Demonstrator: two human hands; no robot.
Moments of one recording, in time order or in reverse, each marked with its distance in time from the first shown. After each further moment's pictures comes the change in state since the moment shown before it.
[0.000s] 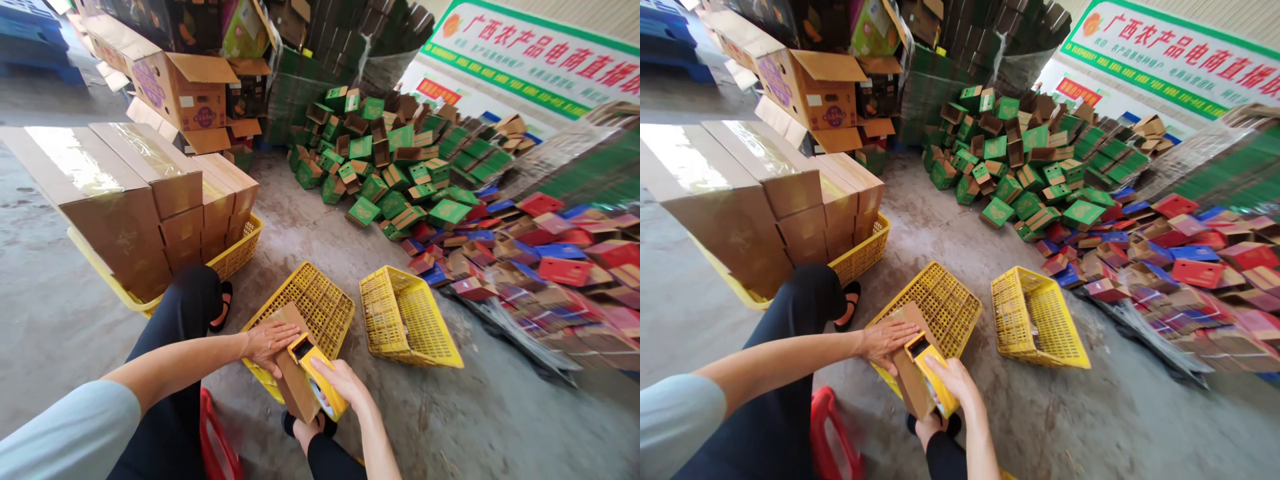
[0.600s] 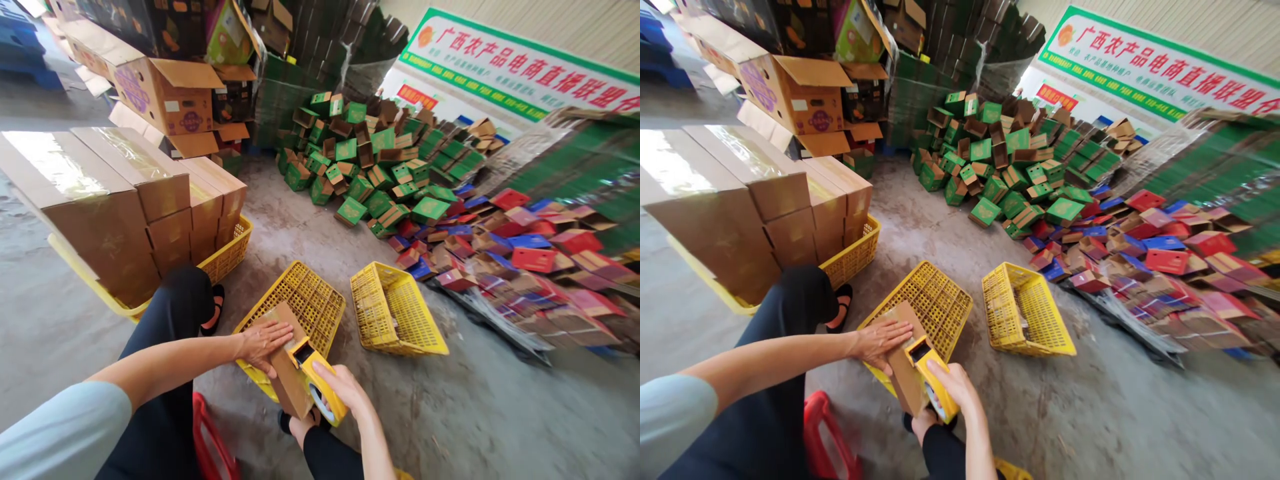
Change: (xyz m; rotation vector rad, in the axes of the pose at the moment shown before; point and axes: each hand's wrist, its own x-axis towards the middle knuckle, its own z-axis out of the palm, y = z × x) left_hand 0.005 0.012 0.002 -0.005 -0.069 -0.050; right_hand -0.026 0.028 -0.006 0.030 0.088 -0.025
